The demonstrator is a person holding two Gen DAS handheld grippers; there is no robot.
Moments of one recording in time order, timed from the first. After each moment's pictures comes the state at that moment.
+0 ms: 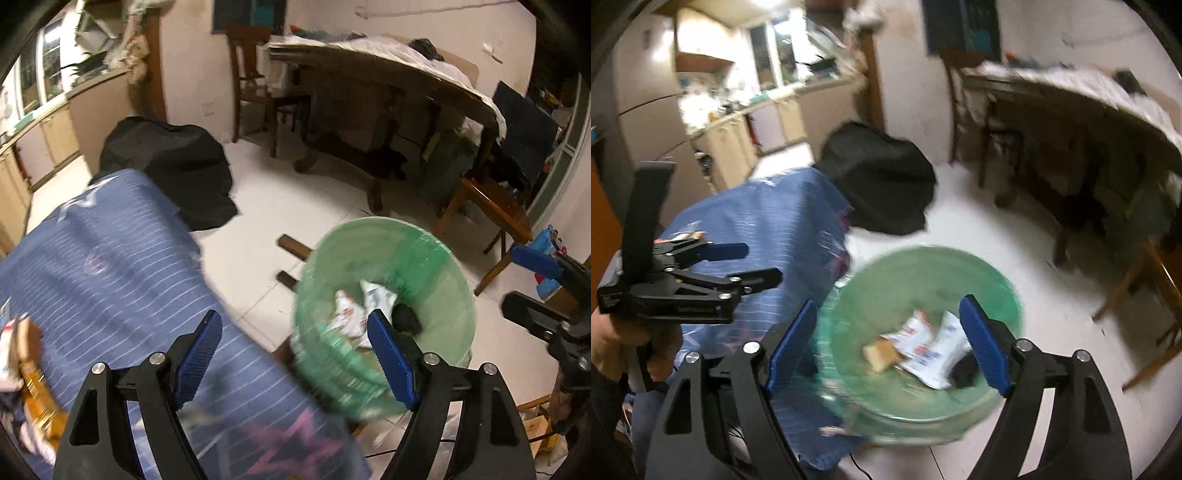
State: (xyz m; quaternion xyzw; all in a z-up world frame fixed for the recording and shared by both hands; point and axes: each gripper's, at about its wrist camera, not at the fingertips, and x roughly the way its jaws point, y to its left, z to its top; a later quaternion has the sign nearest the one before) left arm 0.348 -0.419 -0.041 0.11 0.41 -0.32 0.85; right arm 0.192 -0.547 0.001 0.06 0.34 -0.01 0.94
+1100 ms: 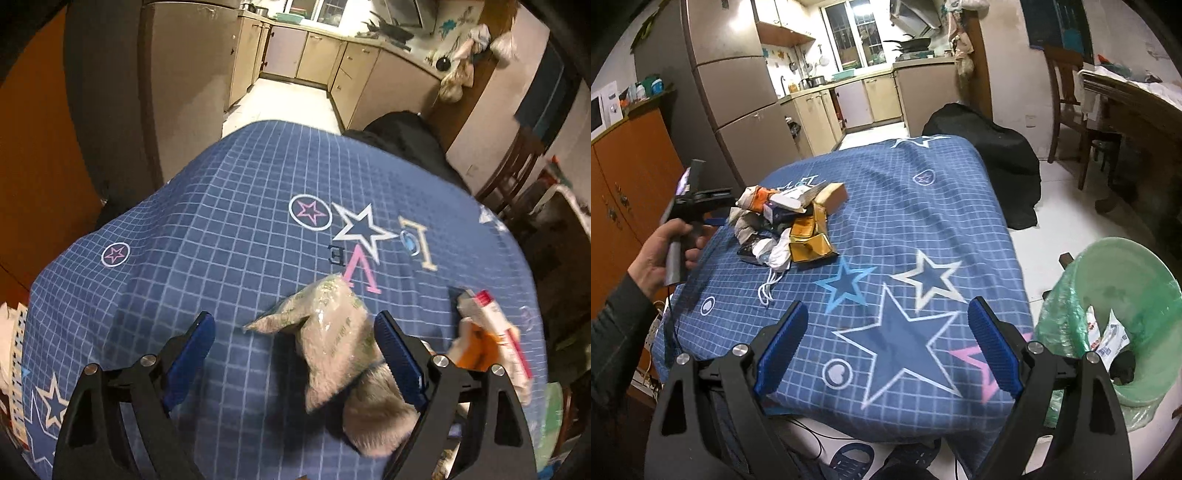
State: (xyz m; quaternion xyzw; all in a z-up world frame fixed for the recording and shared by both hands) left arm 0.465 0.092 -0.063 -0.14 0.45 0.06 0.88; right arm 0.225 -0.347 -0.030 0.06 0.36 0.14 0.92
